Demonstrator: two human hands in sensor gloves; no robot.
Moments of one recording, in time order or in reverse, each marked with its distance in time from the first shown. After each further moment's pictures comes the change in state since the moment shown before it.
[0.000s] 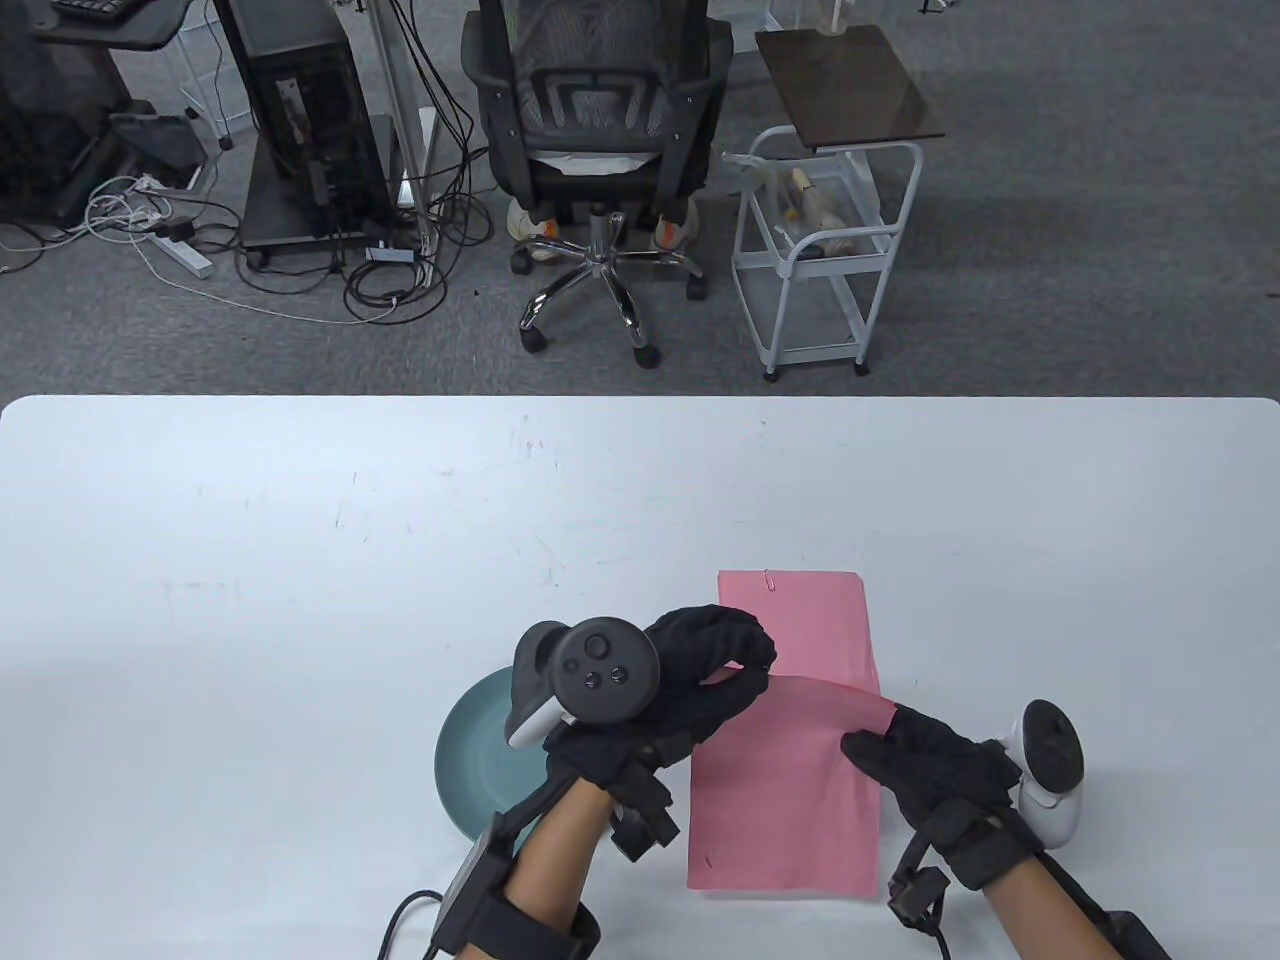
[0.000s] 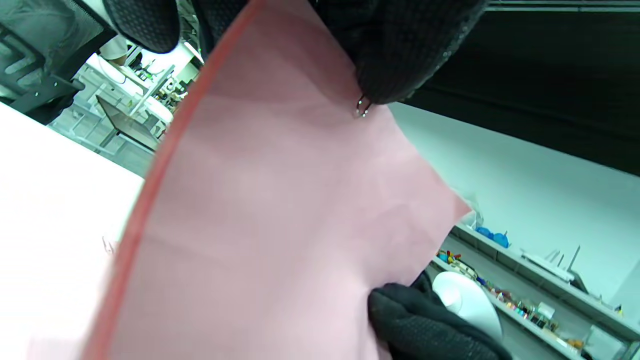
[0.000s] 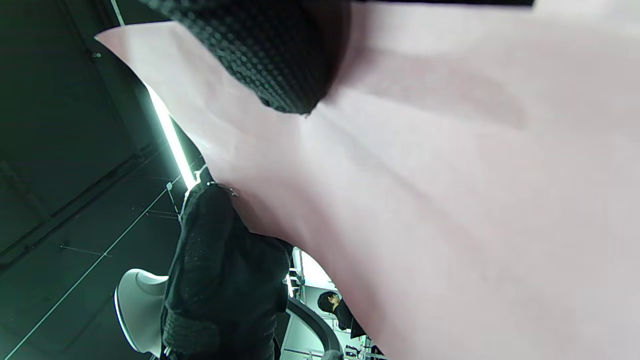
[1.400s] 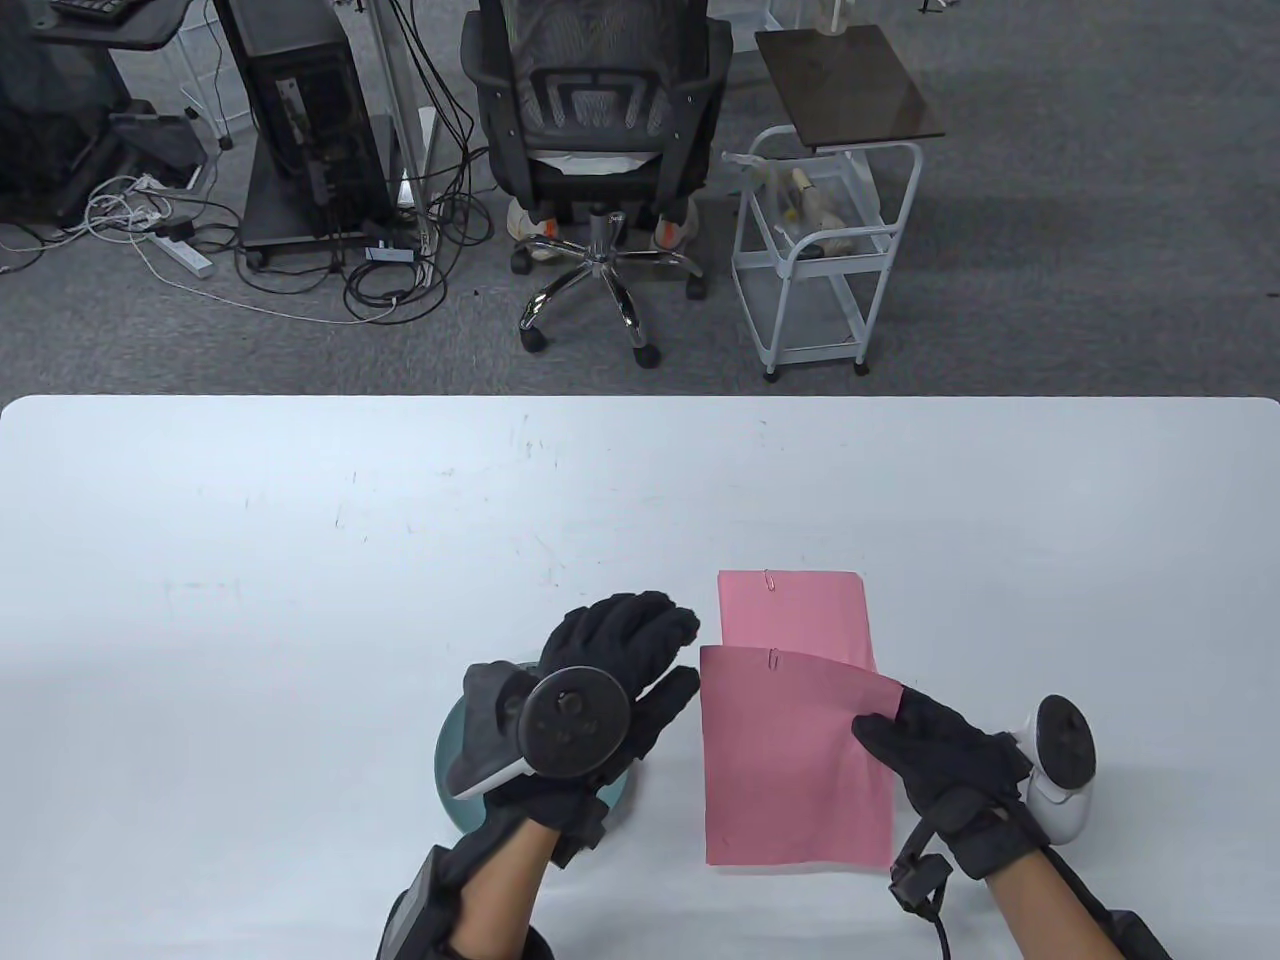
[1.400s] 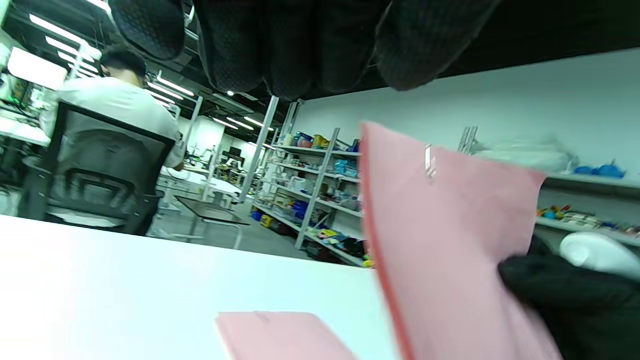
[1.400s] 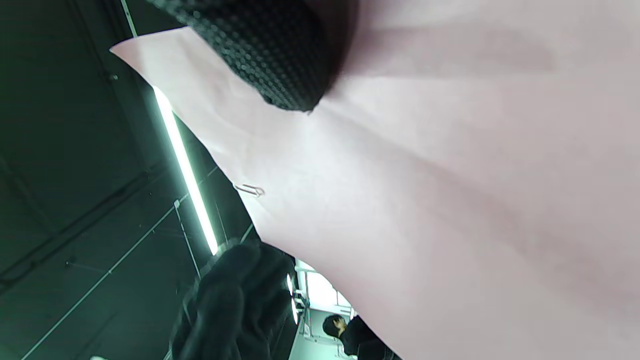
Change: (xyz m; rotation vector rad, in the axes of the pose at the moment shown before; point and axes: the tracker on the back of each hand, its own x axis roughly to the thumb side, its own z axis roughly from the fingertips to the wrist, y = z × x) left_hand 0.008 0.036 0.054 0.097 0.125 -0.419; right_hand 0.008 -0.014 -0.003 -0.088 -0.032 0.001
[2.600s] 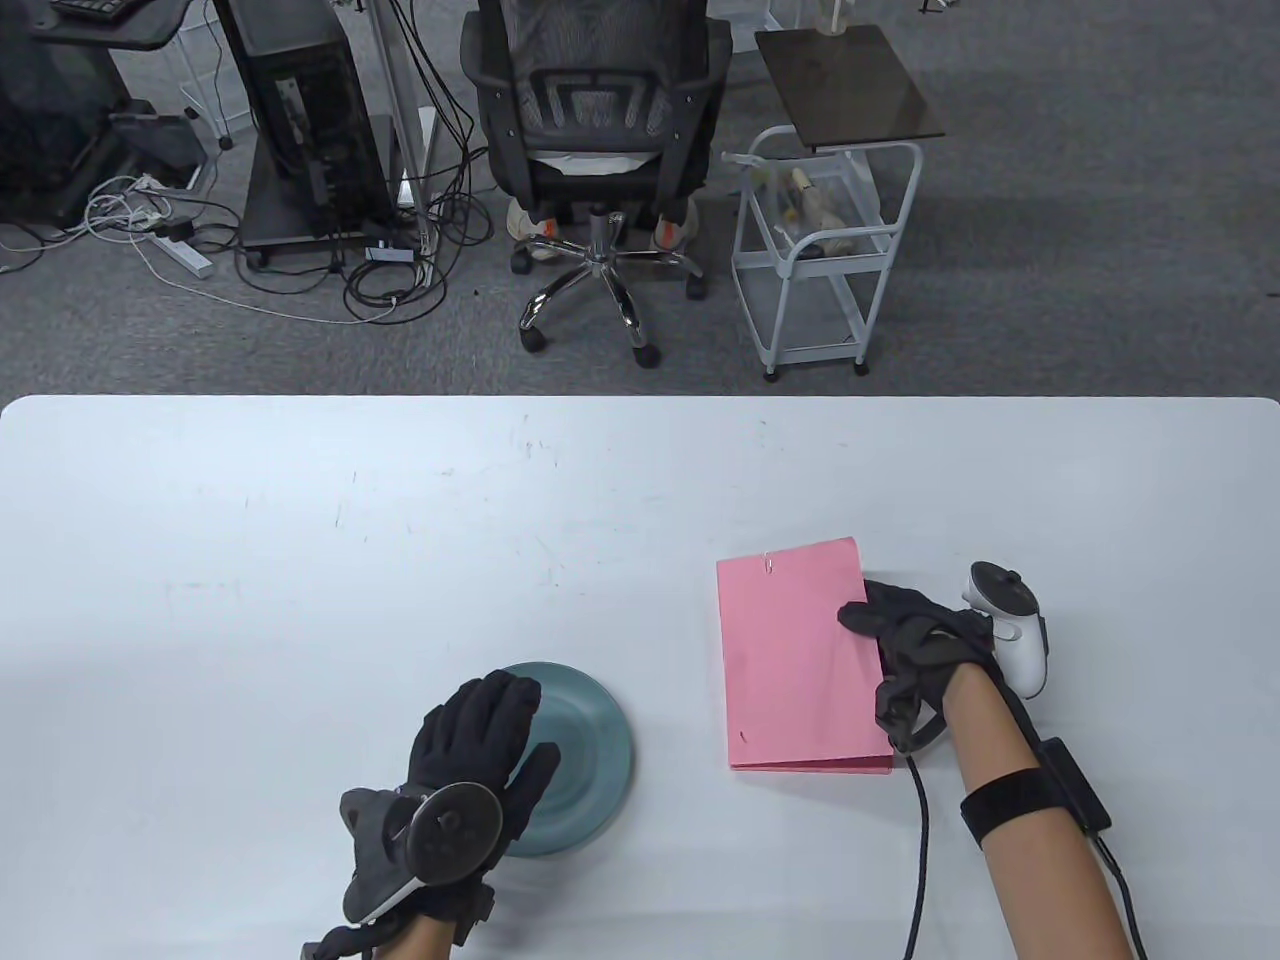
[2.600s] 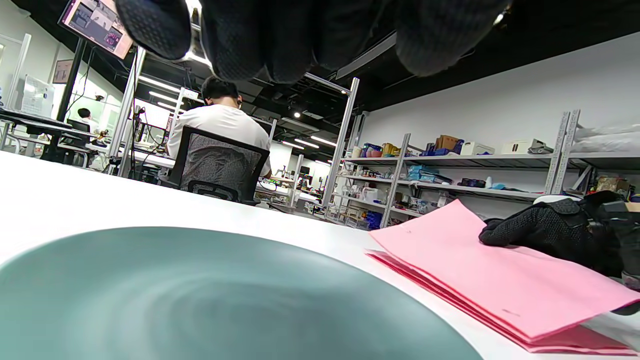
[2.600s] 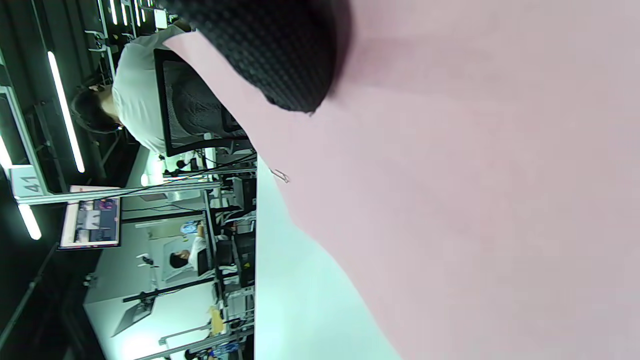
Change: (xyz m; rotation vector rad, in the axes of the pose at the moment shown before) left_hand -0.081 -0.061 0.088 0.069 0.204 -0.100; right_hand -0.080 -0.060 -0.109 -0.089 0.679 0.008
